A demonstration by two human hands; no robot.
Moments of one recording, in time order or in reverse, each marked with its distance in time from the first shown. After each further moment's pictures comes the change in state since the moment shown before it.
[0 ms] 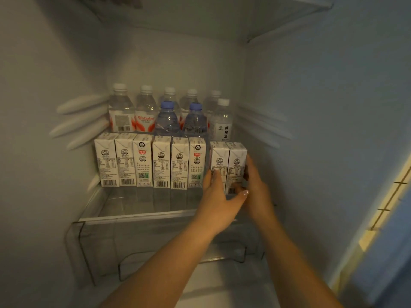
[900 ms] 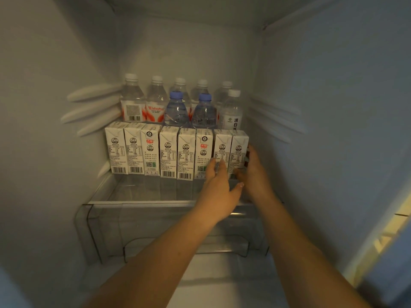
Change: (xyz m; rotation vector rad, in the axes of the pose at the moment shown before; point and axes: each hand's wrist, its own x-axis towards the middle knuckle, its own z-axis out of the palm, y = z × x) left_hand 0.019 -0.020 0.009 0.202 0.028 -0.071; right_hand 0.040 0.026 0.006 -0.097 -0.055 -0.005
